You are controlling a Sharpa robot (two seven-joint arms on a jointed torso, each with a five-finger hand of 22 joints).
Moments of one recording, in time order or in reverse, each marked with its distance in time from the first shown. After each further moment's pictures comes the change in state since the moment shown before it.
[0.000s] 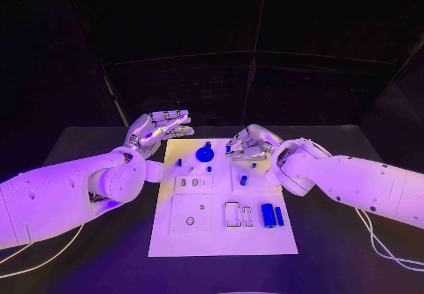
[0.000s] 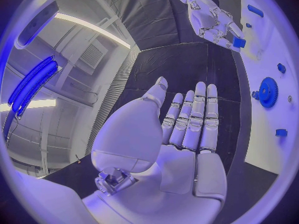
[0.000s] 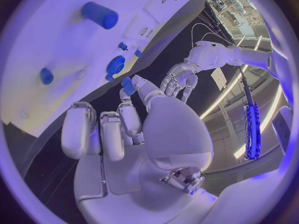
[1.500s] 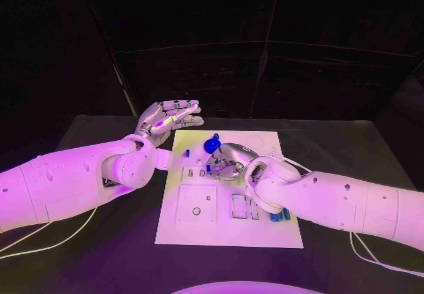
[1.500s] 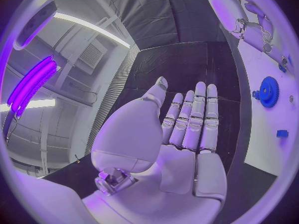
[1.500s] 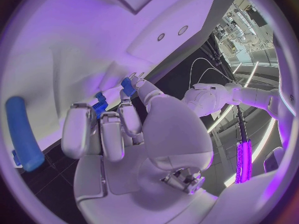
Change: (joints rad) left arm 0.001 0.015 0.000 -0.020 0.008 0.000 -0.001; left_hand 0.000 0.000 0.000 0.000 0.000 0.000 0.000 0.000 0.000 0.000 0.000 0.000 0.000 0.000 0.000 0.000 0.000 0.000 0.000 0.000 0.000 -0.001; right arm -0.066 0.184 -0.058 -0.015 -0.313 -0.003 -0.157; right_hand 0.000 0.000 0.015 -0.002 -0.004 -0.011 0.004 -0.011 -0.005 -0.004 -0.004 0.000 -0.006 0.000 0.000 0.000 0.001 0.000 0.000 0.000 0.000 -0.007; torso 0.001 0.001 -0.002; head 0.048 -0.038
